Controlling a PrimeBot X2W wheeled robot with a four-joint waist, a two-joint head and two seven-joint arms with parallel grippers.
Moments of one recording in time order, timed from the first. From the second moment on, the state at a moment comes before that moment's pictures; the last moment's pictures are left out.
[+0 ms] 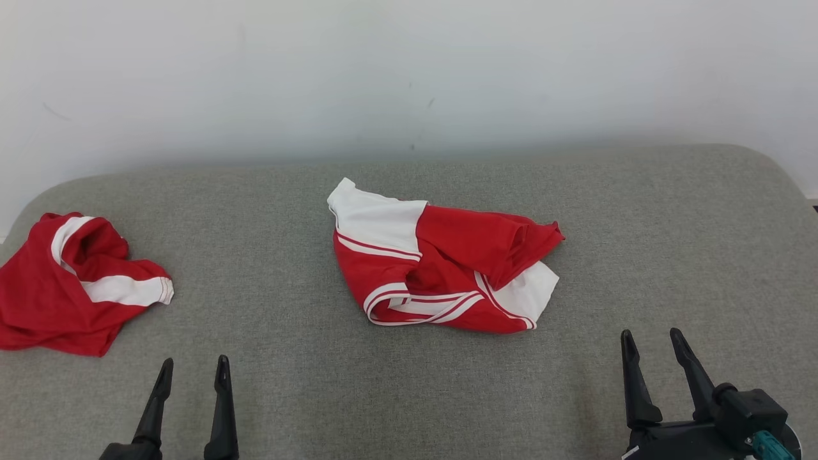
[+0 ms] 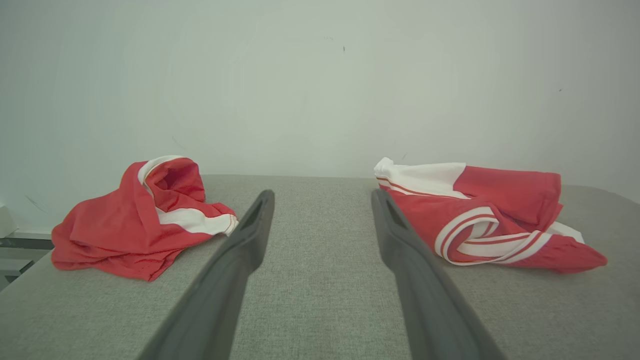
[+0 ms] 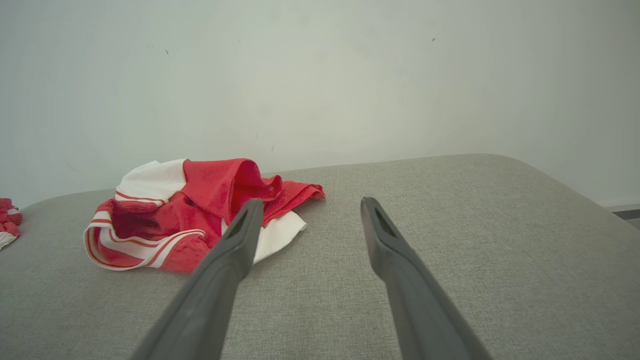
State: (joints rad) left arm 0.04 0.14 -0.06 0.07 -0.23 -0.03 -0.26; right arm -0.03 -0.08 0.00 0.22 0.18 0.13 -0.24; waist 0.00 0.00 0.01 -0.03
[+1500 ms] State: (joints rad) left arm -0.14 0.06 -0.08 0.15 -0.16 -0.10 -0.26; right arm -0.57 -0.27 0.23 0.94 0.27 0.13 -0.21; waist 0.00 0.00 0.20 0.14
